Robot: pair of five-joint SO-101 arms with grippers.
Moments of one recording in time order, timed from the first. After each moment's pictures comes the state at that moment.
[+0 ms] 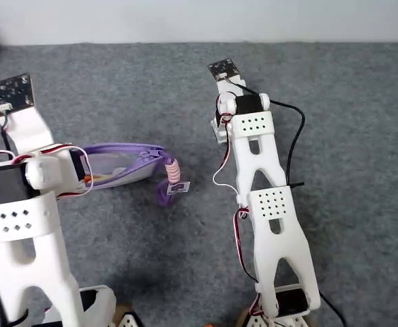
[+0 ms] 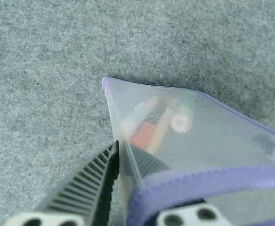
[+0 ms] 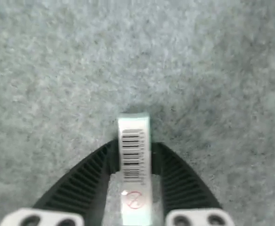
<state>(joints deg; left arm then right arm) -13.8 -31.3 9.5 99.5 14.7 -12.6 80.9 -91.7 91.5 10.4</state>
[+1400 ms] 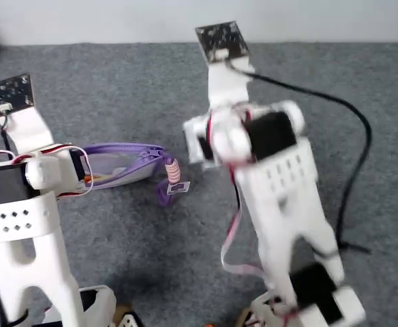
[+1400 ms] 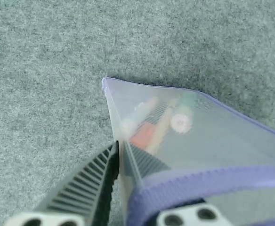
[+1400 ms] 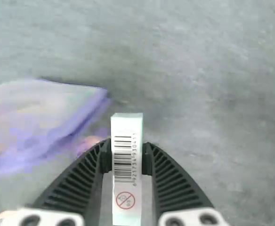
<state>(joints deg) -13.8 -31.3 9.5 99.5 14.7 -33.1 -12.3 -26.6 100.5 -13.9</state>
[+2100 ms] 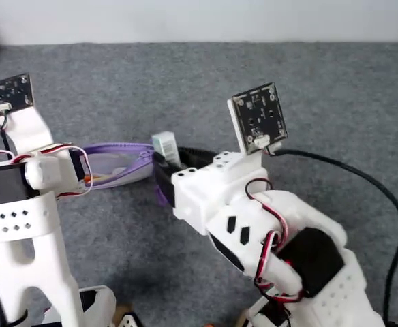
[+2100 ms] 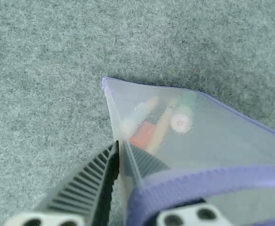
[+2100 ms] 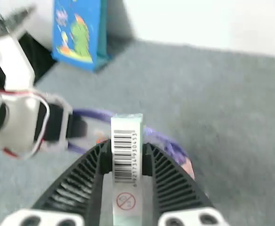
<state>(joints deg) -13.8 -31.3 9.5 99.5 14.7 -44.6 -48.4 14.2 63.2 -21.1</state>
